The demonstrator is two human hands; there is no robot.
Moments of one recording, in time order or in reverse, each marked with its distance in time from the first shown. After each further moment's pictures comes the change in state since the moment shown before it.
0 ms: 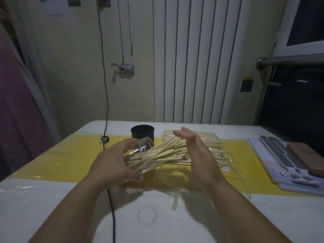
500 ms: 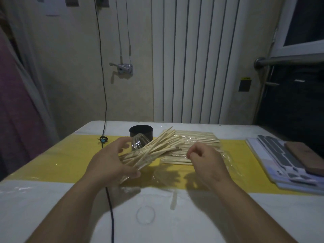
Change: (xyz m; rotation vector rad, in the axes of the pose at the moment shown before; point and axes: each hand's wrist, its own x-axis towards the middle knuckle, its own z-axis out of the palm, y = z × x) left_hand 0.002 -0.003 0.000 -0.174 0.035 -0.051; right_hand 0.010 0.027 -0.022 -0.434 0.107 0.113
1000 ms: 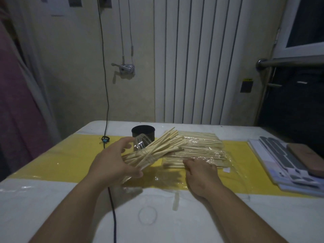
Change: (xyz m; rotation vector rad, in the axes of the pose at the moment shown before) left_hand -0.001 0.002 0.000 0.020 -0.004 -0.028; right_hand 0.012 0.046 0.036 -0.738 -0.292 -0.050
